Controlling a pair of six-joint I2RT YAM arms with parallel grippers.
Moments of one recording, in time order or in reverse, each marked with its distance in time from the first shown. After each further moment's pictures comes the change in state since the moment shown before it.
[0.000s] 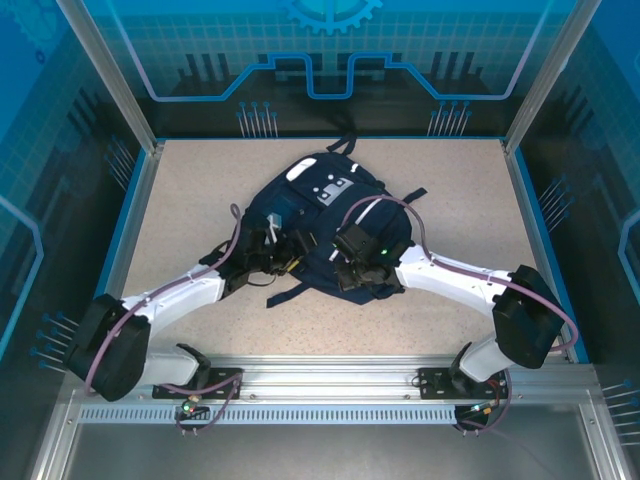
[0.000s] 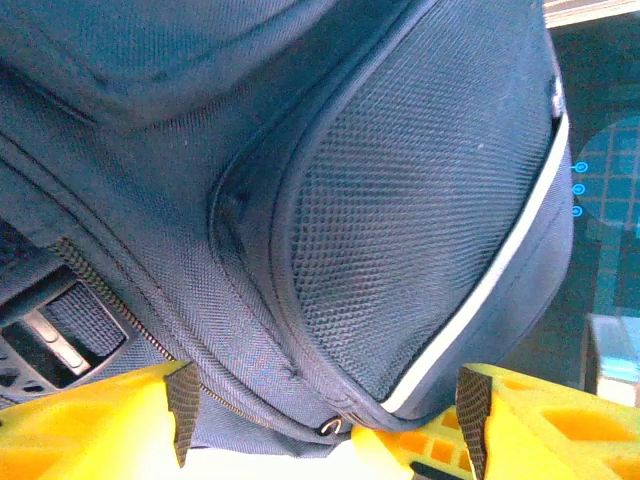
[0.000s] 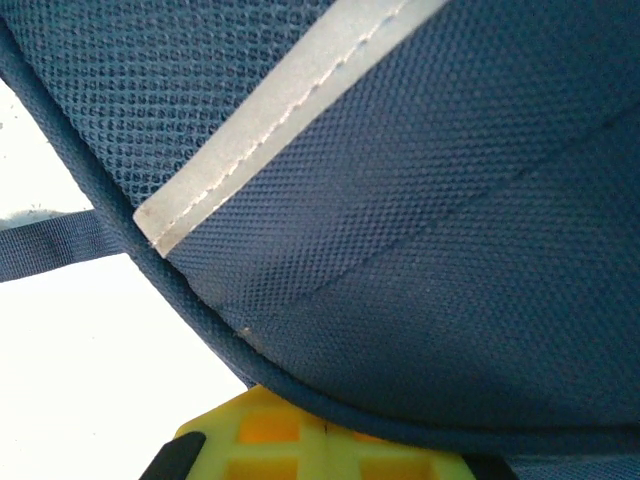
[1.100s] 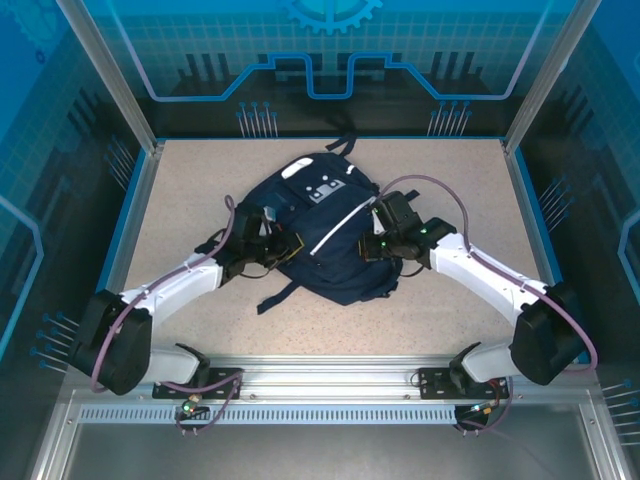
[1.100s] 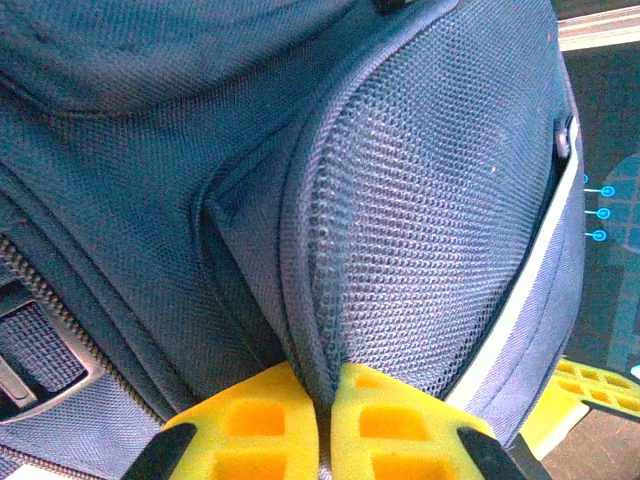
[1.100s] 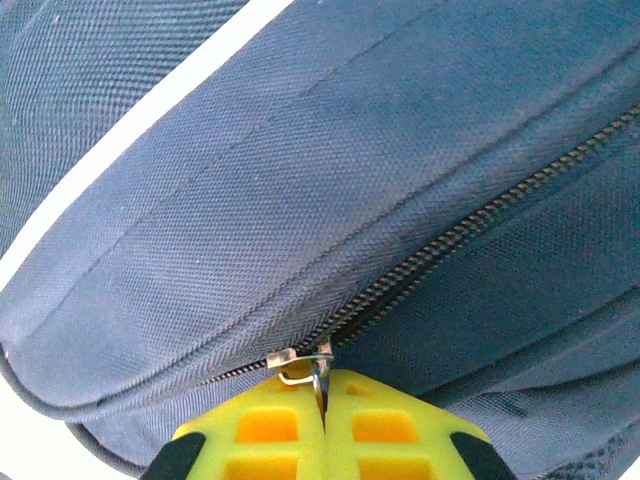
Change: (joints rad) left arm 0.113 0.017 0.108 -0.193 0.029 0.097; right arm -0.265 -0.116 -0.002 0.040 -0.198 -0.067
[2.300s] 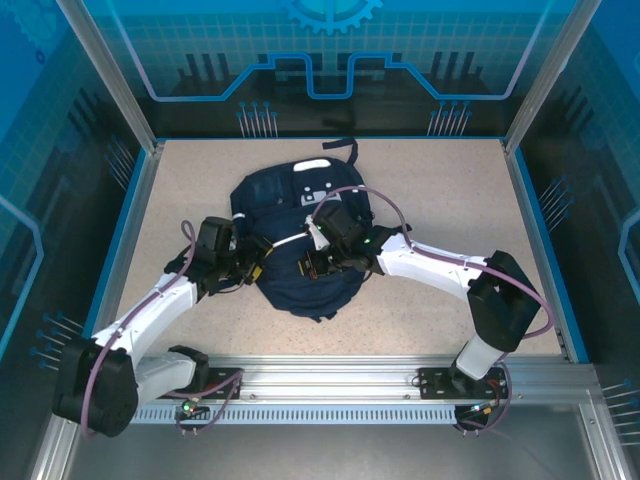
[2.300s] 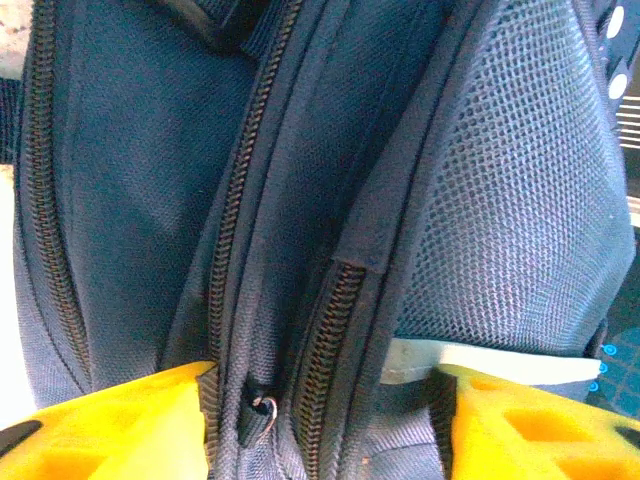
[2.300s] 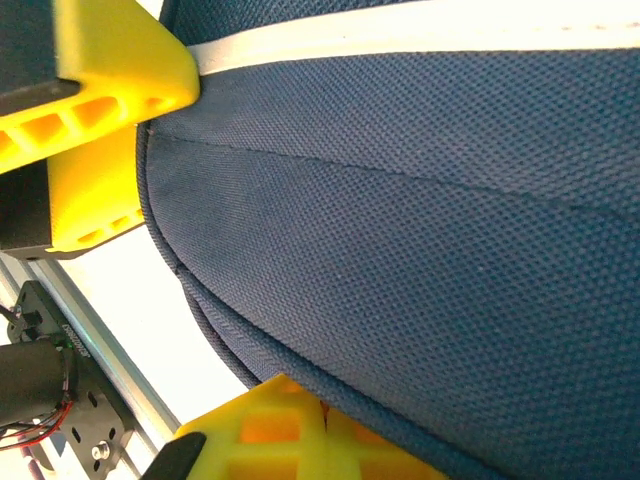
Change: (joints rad) left arm 0.127 -0.216 -0.139 -0.198 -0.072 -0.259; right arm 0.265 0.259 0.130 0.201 -0.169 0.046
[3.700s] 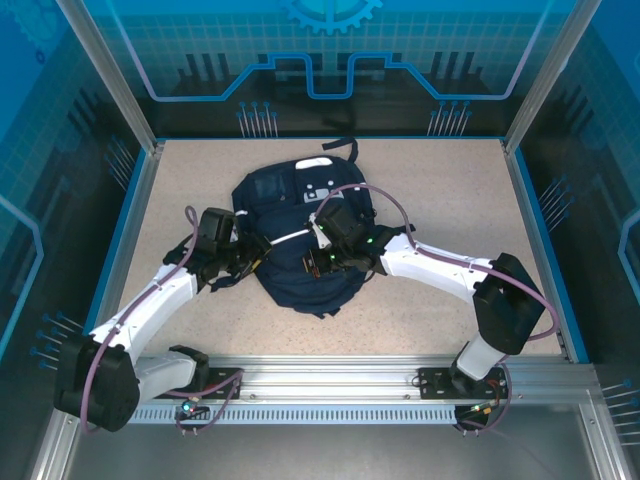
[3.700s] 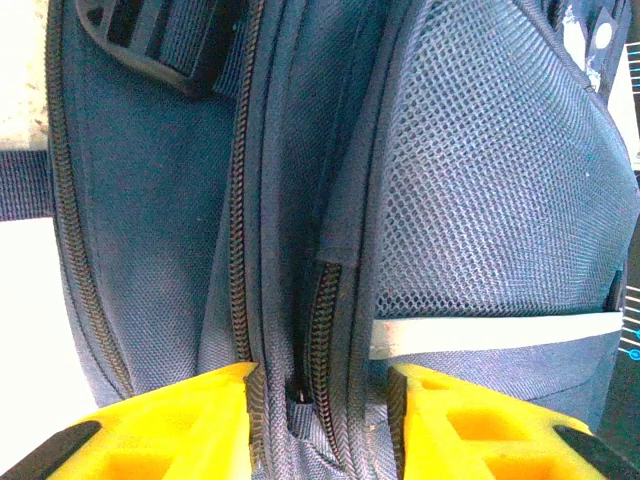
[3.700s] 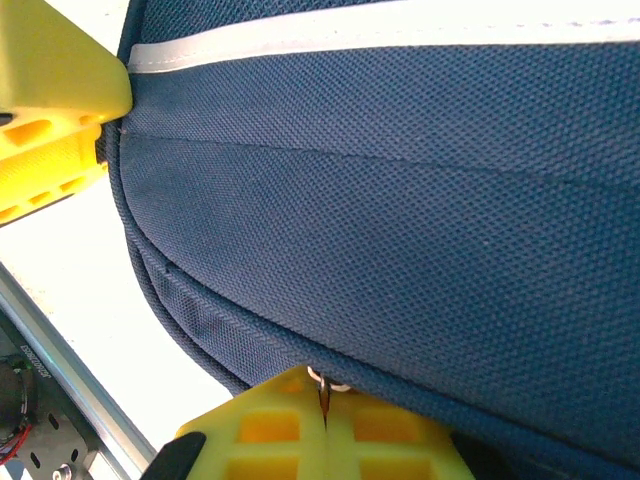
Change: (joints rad) left arm -0.003 0.016 0.108 -0.114 -0.044 0.232; right arm 0.000 -0.026 0.000 -0.030 0.082 -0.012
